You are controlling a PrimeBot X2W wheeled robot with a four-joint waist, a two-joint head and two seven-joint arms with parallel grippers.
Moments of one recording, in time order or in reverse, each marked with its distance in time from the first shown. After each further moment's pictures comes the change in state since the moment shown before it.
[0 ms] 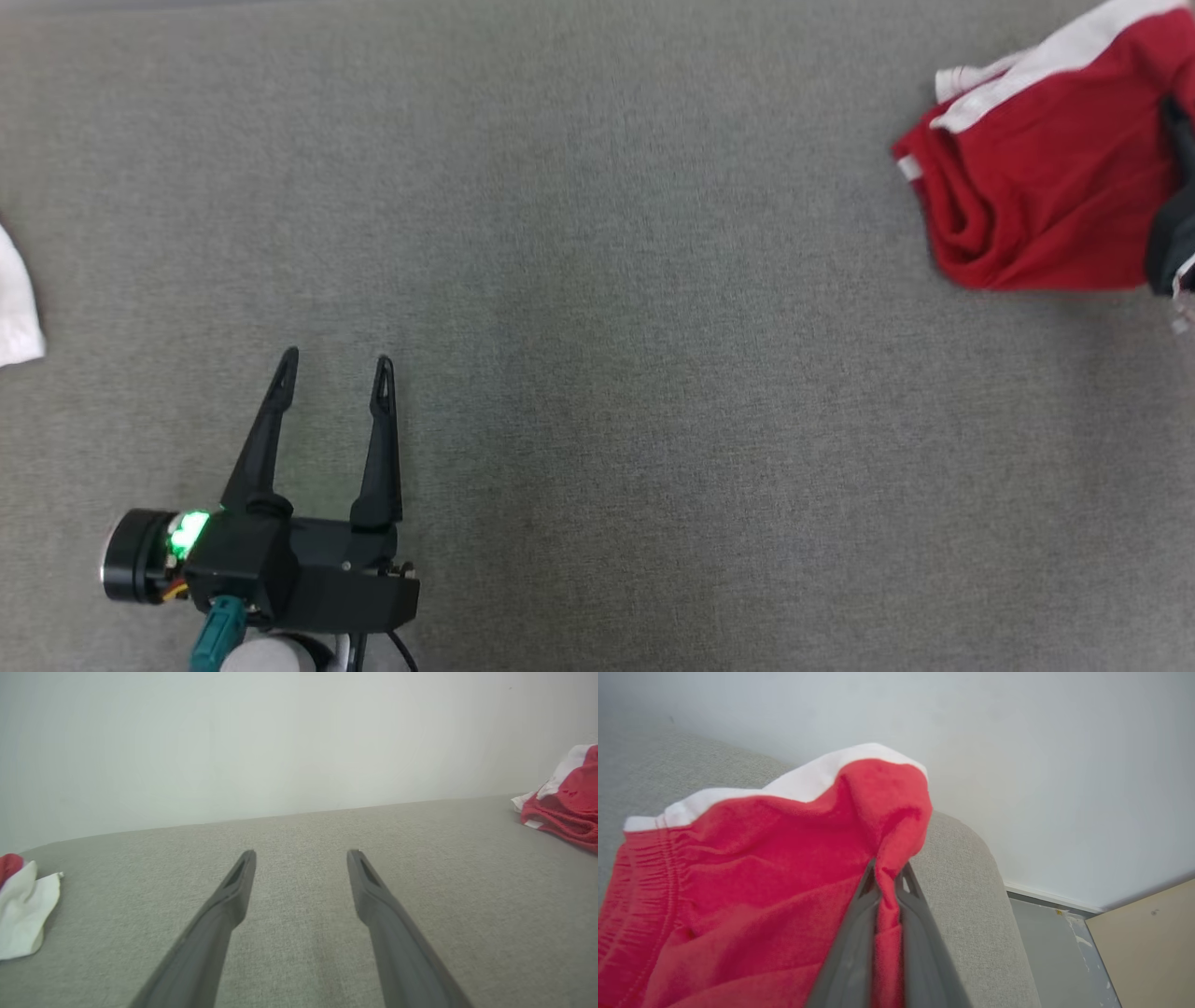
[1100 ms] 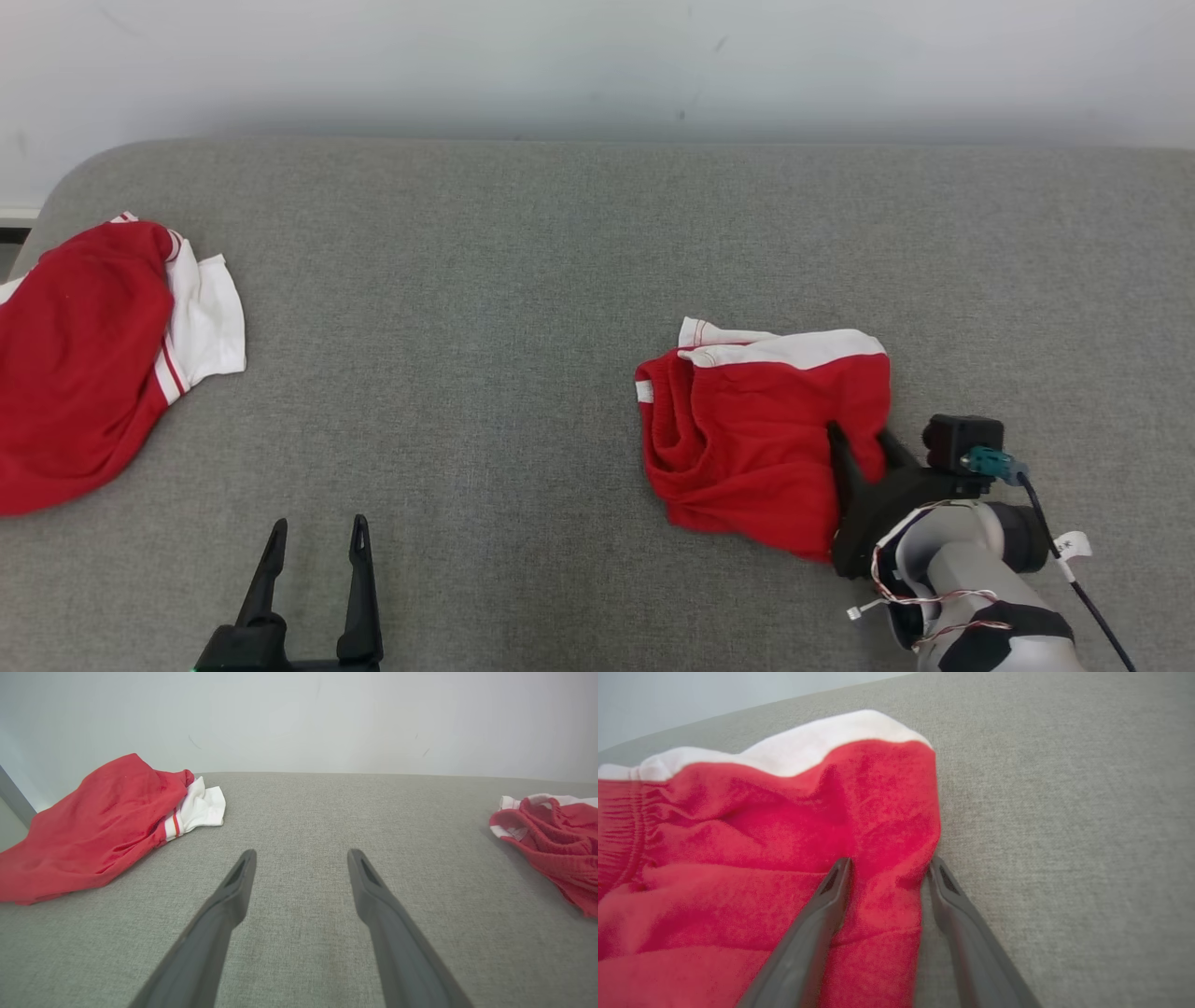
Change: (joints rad) left arm 0.167 -0.001 0.040 0.162 -0.061 0.050 0.000; right arm 0.474 0.527 -0.405 0.008 -0.057 -0.003 -0.039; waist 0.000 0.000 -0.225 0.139
